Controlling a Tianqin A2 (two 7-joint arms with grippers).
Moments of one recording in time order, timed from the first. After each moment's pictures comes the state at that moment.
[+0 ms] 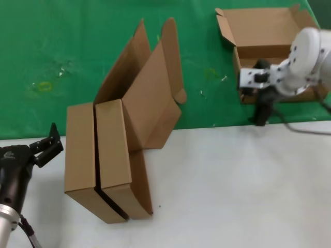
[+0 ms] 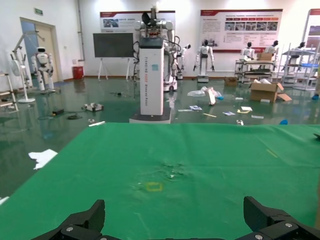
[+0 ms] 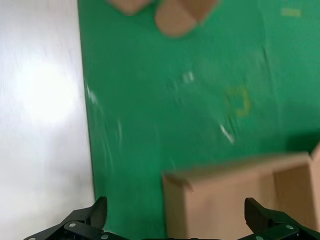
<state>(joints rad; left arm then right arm) -0.03 -0.23 1.52 -1.56 -1.83 0.02 0.00 1.37 0.17 -2.39 0.19 0.98 -0.72 -0.06</state>
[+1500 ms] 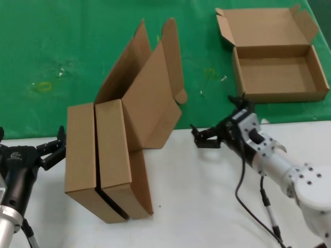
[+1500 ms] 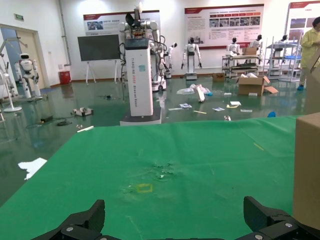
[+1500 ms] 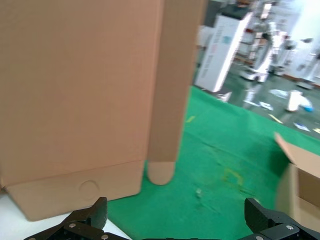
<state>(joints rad) -0.01 -0.28 1.57 -1.59 -1.81 0.01 0.00 0.46 0.26 -1.87 1.12 1.52 -0.24 -0.02</state>
